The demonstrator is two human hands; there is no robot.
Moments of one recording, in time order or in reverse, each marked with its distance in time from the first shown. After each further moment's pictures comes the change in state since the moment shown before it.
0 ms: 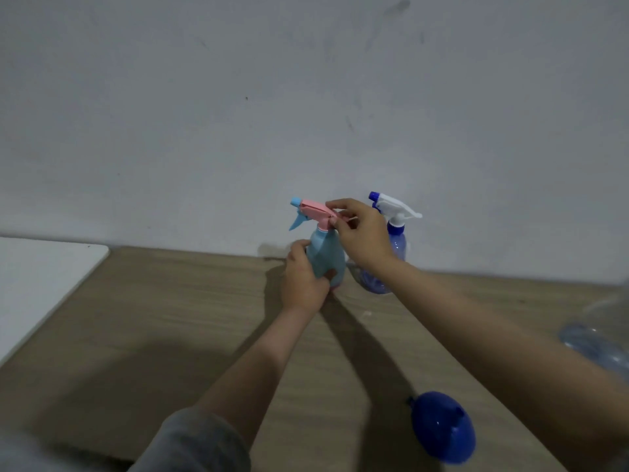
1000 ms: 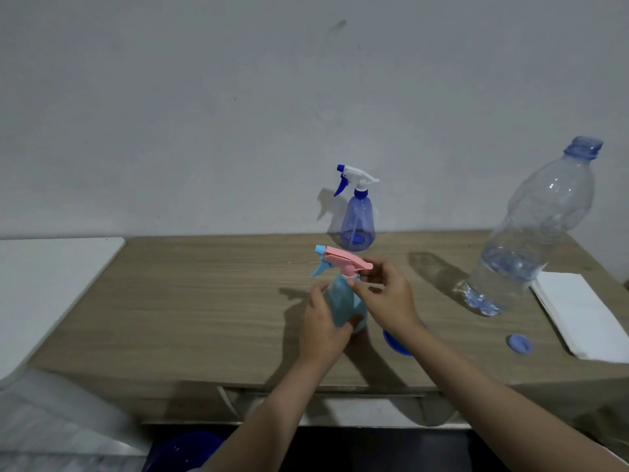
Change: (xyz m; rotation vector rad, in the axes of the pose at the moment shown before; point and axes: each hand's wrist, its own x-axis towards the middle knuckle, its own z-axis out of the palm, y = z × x) left_hand -0.193 -0.003 -0.006 -0.042 -0.171 0.057; right_hand -0.216 0.002 -0.056 0.167 0.143 0.246
